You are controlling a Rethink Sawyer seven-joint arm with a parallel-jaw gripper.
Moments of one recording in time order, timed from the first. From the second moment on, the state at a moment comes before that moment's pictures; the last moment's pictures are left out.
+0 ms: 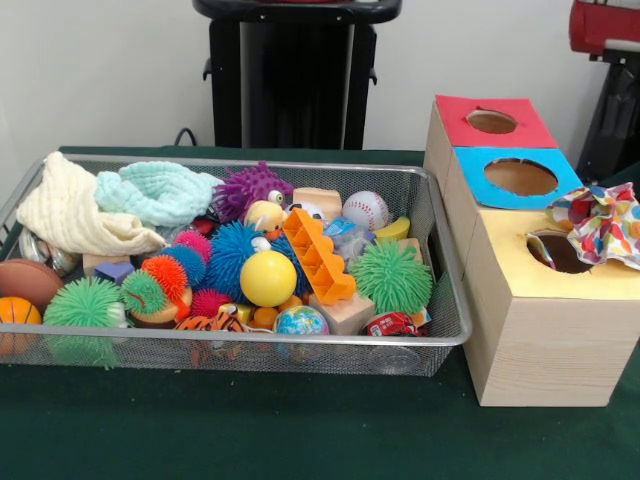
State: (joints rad) arm 0.44 -0.63 -0.42 1.60 0.55 0.47 2.05
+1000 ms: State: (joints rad) arm 0.37 -0.52 -0.42 1.60 0.58 0.32 2.05
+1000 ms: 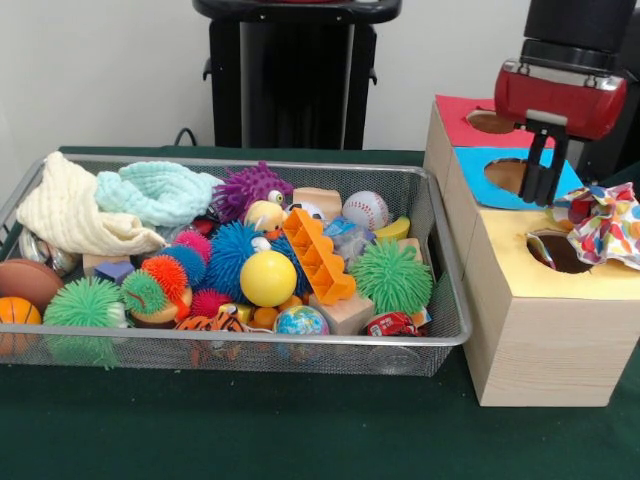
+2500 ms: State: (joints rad) arm 0.45 -0.48 -0.48 1.57 0.62 0.35 2.06
